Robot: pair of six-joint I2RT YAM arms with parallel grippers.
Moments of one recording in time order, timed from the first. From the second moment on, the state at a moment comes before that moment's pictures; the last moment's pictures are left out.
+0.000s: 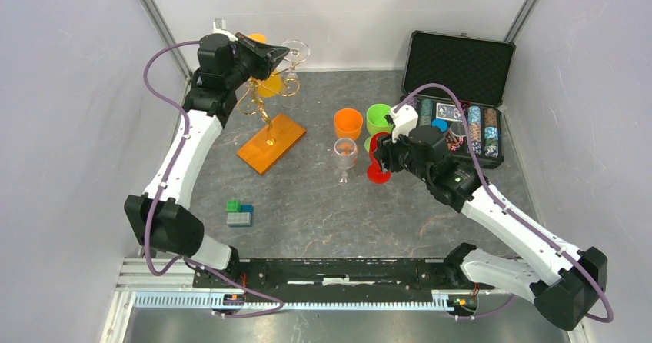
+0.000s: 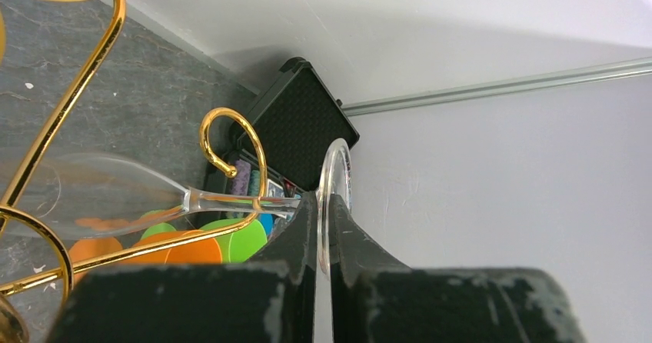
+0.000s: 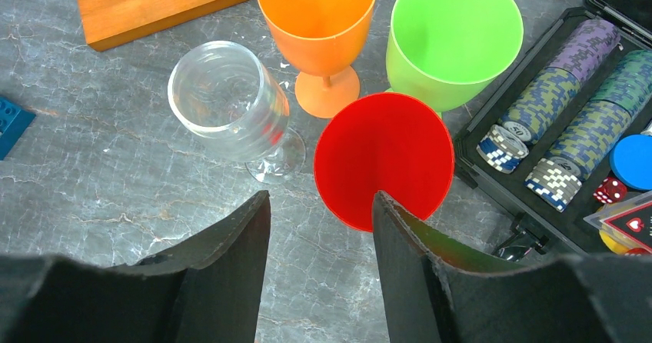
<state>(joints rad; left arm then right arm) -0.21 1.50 1.55 -0.19 0.26 -1.16 0.66 1.02 0.89 -0.31 0.11 0.10</state>
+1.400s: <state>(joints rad) -0.11 1.69 1.50 0.29 0.43 -1.37 0.66 0.95 0.88 -0.31 0.08 0.10</state>
